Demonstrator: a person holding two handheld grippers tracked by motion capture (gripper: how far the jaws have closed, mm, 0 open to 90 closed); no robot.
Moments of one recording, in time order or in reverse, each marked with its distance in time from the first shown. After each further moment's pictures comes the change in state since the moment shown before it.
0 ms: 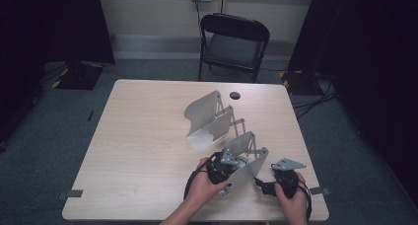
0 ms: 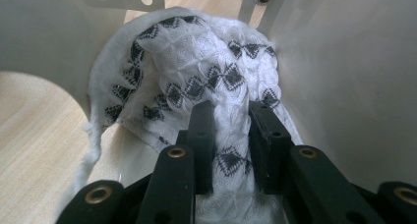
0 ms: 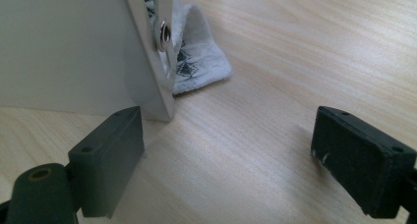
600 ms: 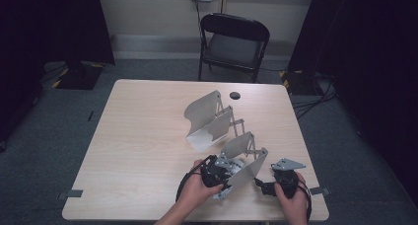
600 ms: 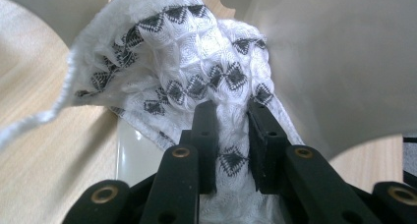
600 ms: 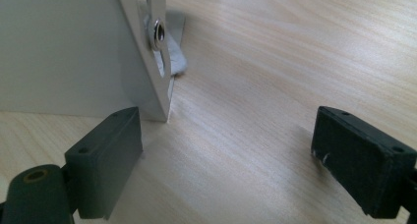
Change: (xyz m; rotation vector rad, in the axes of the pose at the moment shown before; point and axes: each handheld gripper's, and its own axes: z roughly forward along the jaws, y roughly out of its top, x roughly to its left) left arm -0.002 -0.012 -0.019 0.070 -0.035 0.016; right arm 0.000 0.000 0.000 0.002 0.000 -0.004
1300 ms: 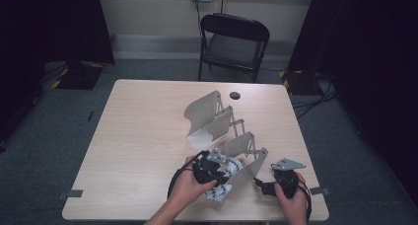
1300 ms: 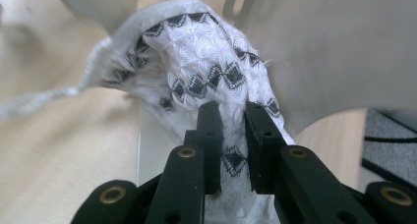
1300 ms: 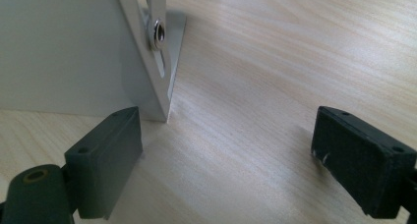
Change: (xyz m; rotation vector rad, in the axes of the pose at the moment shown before) left arm 0.003 0.010 -0.038 -0.027 -0.009 -0.039; right arm 0.000 0.000 0.000 -0.001 -0.002 0.000
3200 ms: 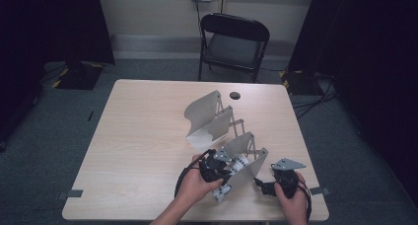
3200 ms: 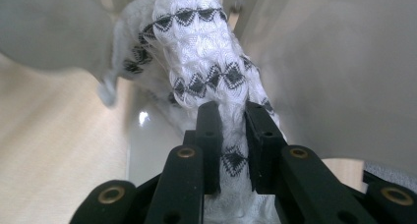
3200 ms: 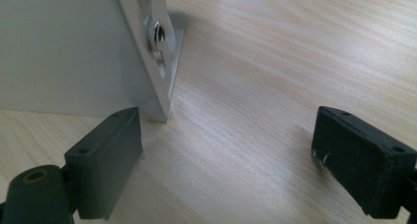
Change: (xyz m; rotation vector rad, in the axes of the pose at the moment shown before) left arm -0.004 0.012 0.012 -0.003 0.001 0.021; right arm 0.000 0.000 0.000 0.001 0.003 0.001
